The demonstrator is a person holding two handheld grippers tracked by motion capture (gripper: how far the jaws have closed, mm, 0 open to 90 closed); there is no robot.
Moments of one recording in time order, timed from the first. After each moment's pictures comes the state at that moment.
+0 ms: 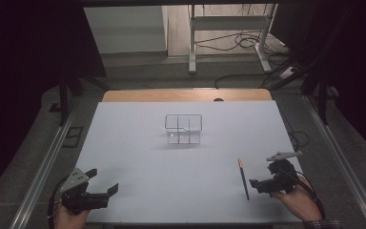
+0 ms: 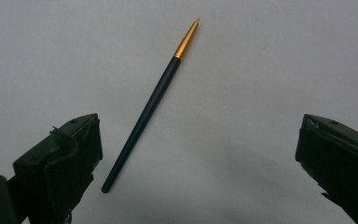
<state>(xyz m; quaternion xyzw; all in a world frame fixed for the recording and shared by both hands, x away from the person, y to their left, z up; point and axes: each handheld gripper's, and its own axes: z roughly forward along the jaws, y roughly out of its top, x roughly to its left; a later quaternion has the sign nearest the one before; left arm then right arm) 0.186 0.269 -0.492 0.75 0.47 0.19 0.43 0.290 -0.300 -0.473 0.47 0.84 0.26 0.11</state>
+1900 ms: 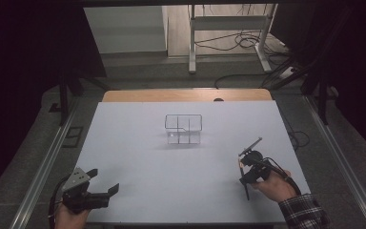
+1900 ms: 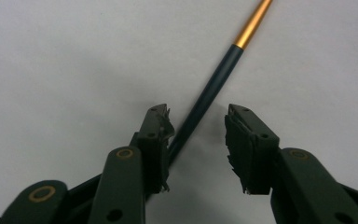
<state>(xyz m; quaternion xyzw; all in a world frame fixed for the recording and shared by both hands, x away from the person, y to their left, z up) 0.188 0.268 -0.494 0.75 0.47 0.18 0.42 0.328 -0.236 -0.482 0.44 0.89 0.09 0.03</state>
